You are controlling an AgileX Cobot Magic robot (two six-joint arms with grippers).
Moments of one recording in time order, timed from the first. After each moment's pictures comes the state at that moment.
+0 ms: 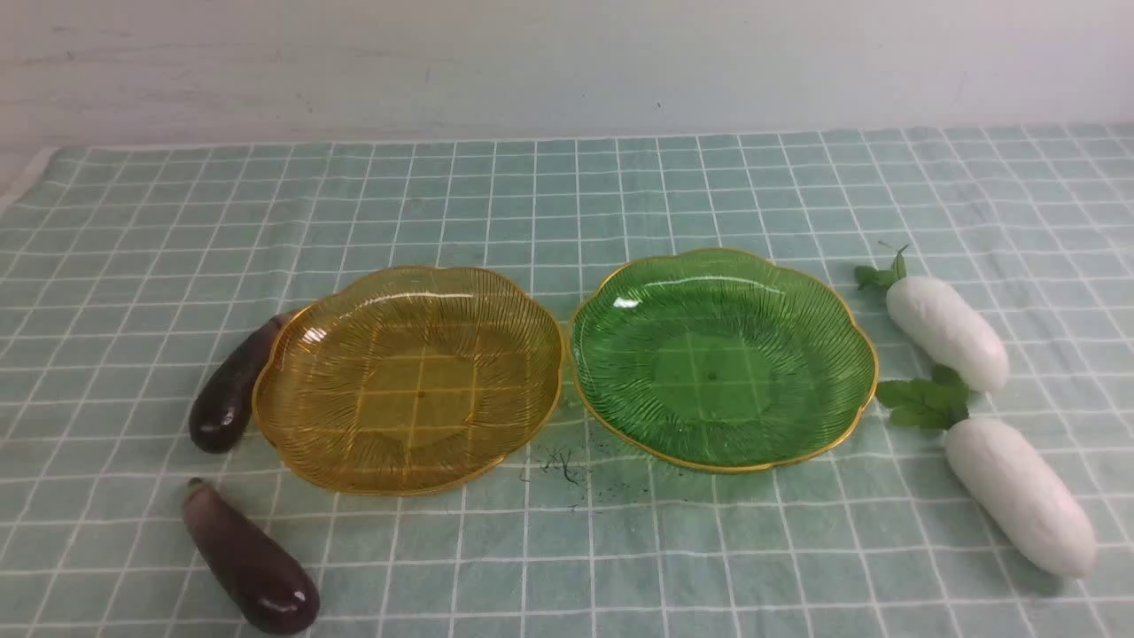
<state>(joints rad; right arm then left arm) 0.05 -0.01 0.02 -0.03 0.37 0.00 -0.06 -0.01 0.03 -0.05 0.39 0.07</state>
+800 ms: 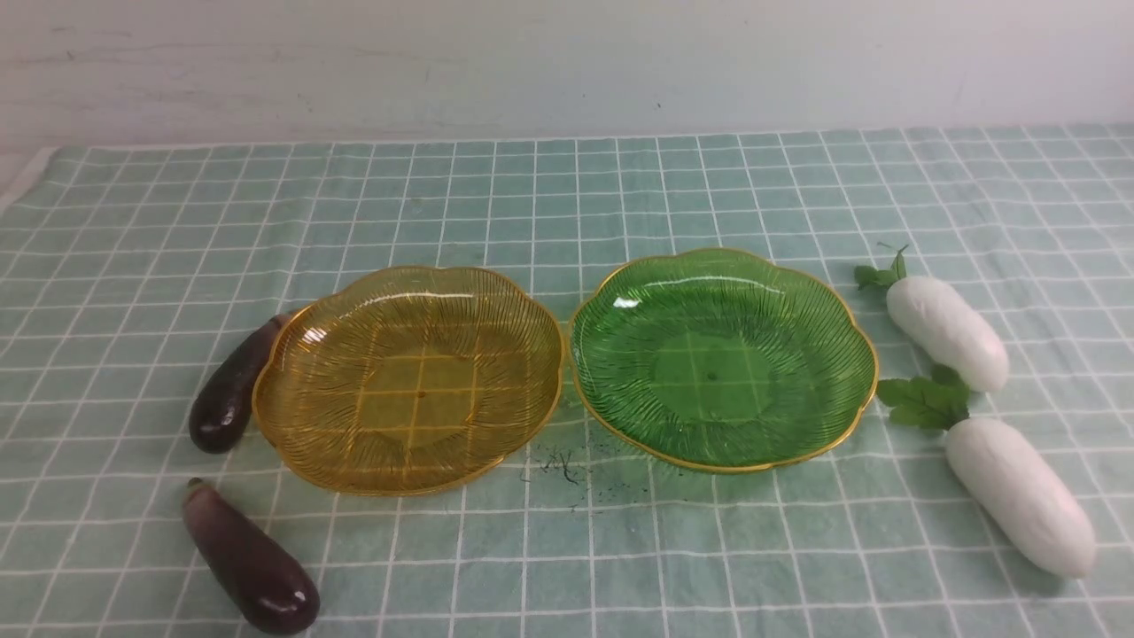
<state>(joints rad) 0.05 -0.01 0.02 -0.03 0.37 0.00 -0.06 -0.01 0.03 -0.05 0.39 0.07</state>
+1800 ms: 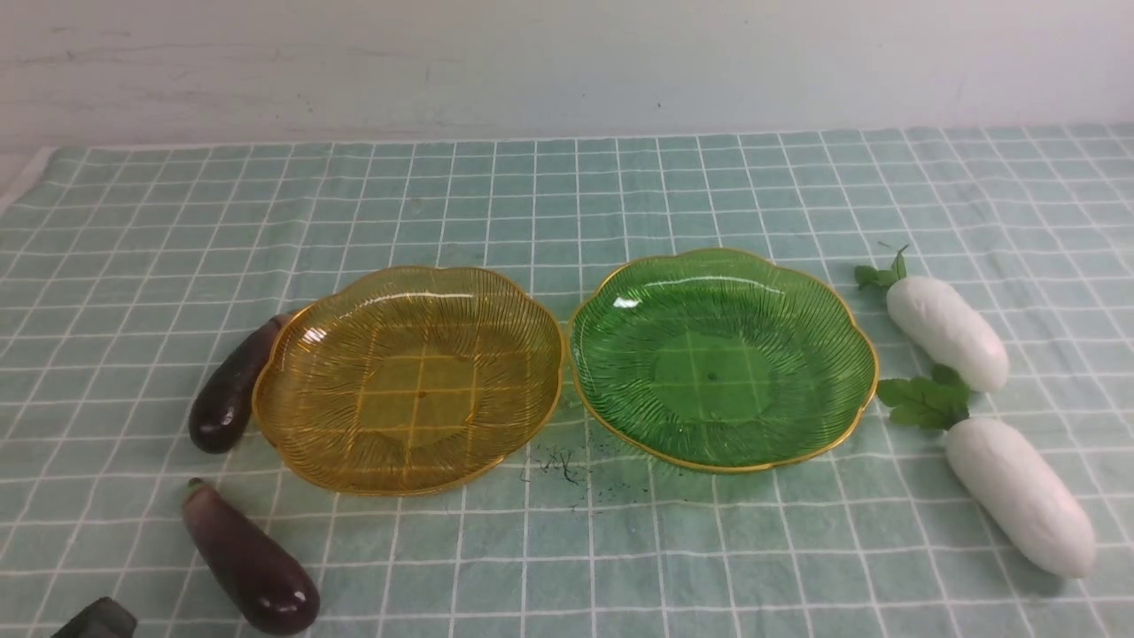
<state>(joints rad) 0.05 -0.01 0.03 0.46 0.29 0.26 -0.06 -0.01 0.03 -0.81 0.24 -0.39</state>
